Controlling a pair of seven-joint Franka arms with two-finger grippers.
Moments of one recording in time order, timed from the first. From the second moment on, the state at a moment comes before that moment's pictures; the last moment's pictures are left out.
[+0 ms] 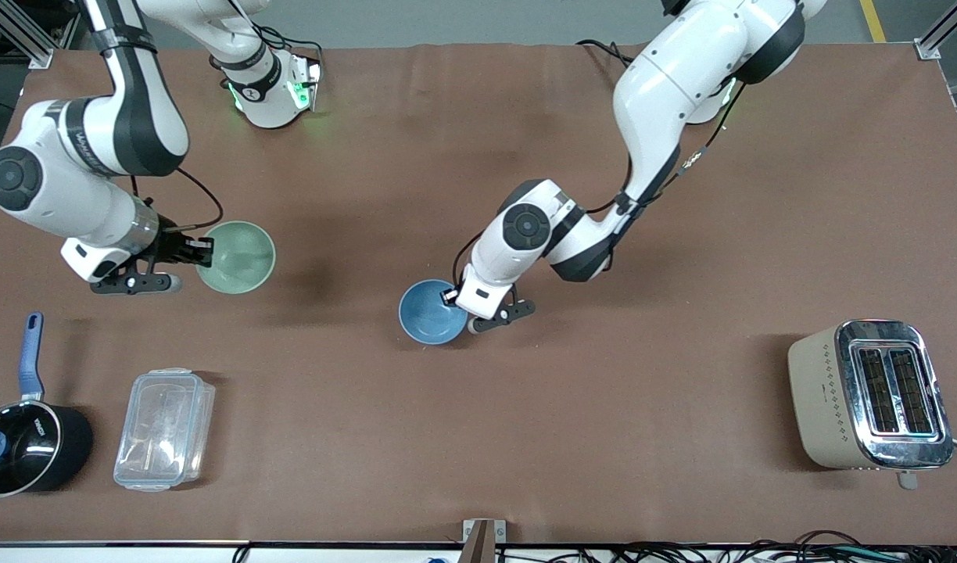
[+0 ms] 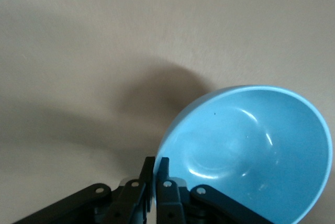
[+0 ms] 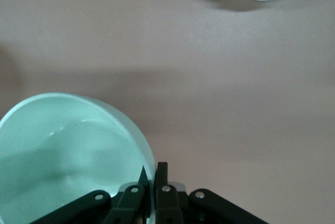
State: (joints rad) left arm -0.53 0.88 -0.35 -1.41 0.06 2.48 -1.17; right arm 0.11 0.06 -0.04 -2.10 0.06 2.07 0.05
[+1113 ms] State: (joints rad) left arm -0.26 0.40 -0.21 -1.33 0.09 1.83 -1.05; right arm 0.21 0.28 0.32 -1.99 0.06 2.33 0.85
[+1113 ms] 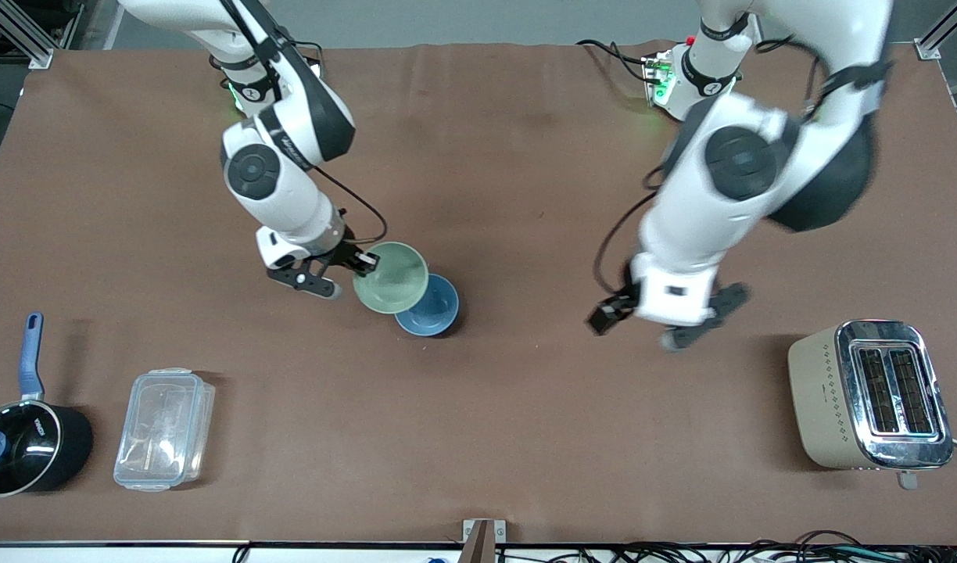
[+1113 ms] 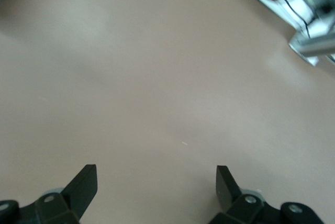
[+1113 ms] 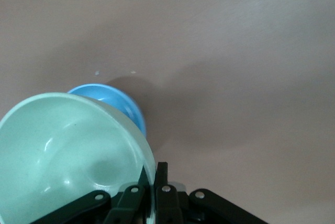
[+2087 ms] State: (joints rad) left arm 0.00 0.18 -0.21 -1.39 0.09 1.53 -0.31; right arm 0.25 0.46 0.32 -1.95 -0.08 2.48 1.03
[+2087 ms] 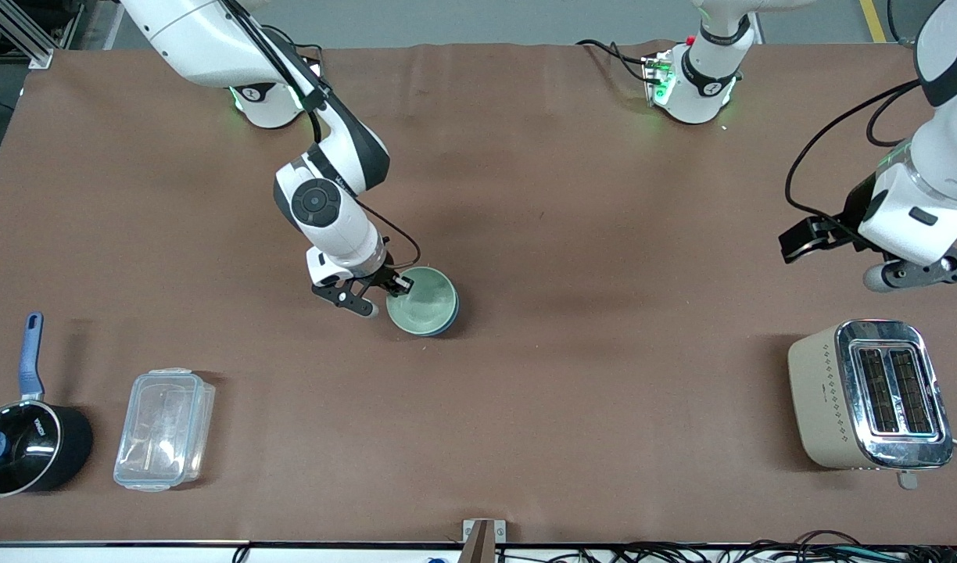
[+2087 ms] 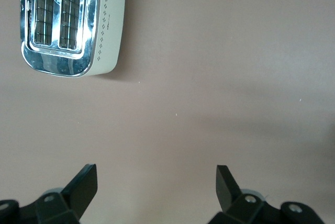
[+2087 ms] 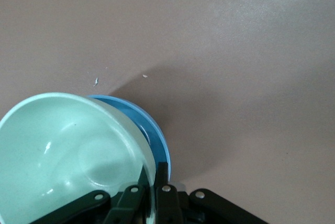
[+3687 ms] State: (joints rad) left arm 0.03 0.13 -0.21 -1.43 0.08 1.47 -0.24; right arm 0.07 -0.03 0.06 -1.75 -0.11 1.79 0.29
